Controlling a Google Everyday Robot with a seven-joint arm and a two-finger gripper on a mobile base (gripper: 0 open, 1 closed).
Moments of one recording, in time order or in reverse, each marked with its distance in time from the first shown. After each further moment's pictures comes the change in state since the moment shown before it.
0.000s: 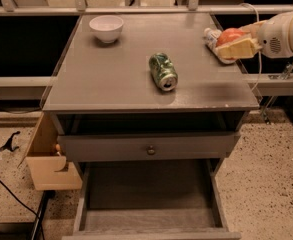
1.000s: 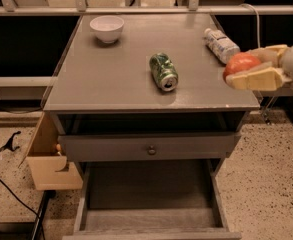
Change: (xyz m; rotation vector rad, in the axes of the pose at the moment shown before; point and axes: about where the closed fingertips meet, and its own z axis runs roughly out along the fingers) arm 0.019 0.086 -0.074 -0.172 -0.075 -0.008
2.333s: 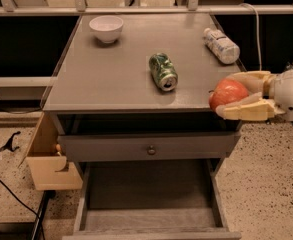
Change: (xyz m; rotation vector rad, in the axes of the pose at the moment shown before) arm 0.027 0.065 0.007 -0.217 -0.123 -0.095
